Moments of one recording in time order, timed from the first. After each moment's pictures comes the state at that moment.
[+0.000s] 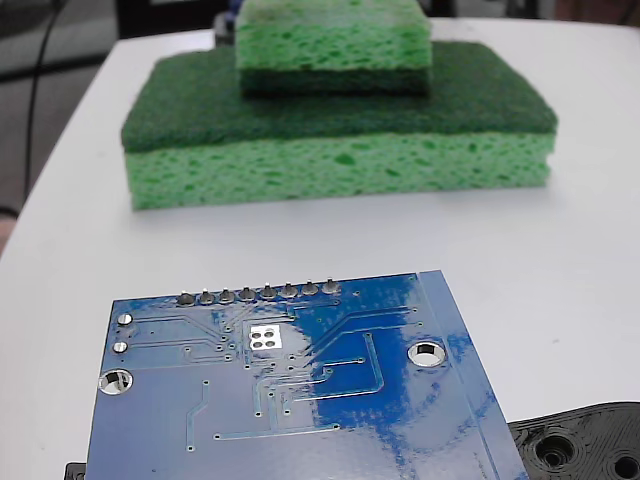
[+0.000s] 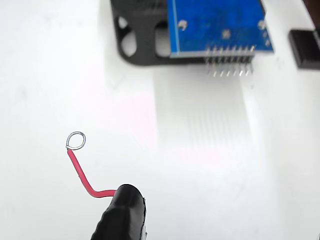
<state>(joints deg) 2.5 168.8 162.9 42.1 3.8 5.5</state>
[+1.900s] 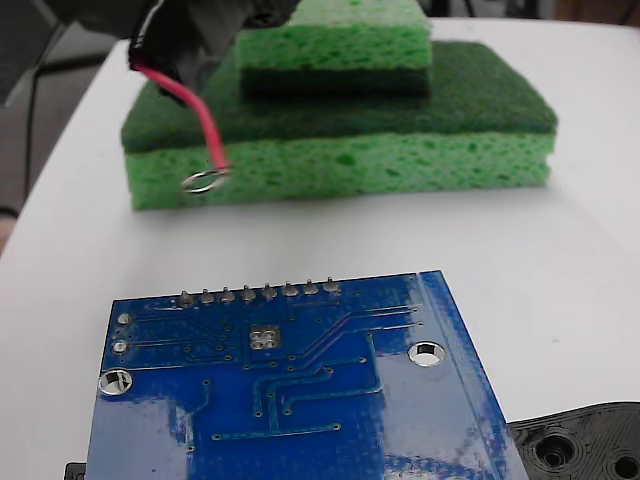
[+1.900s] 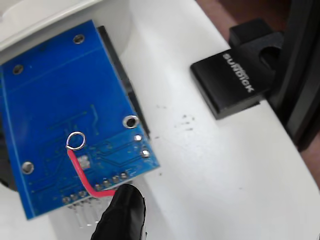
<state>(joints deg) 6.9 118.2 141.3 17.4 12.9 19.2</state>
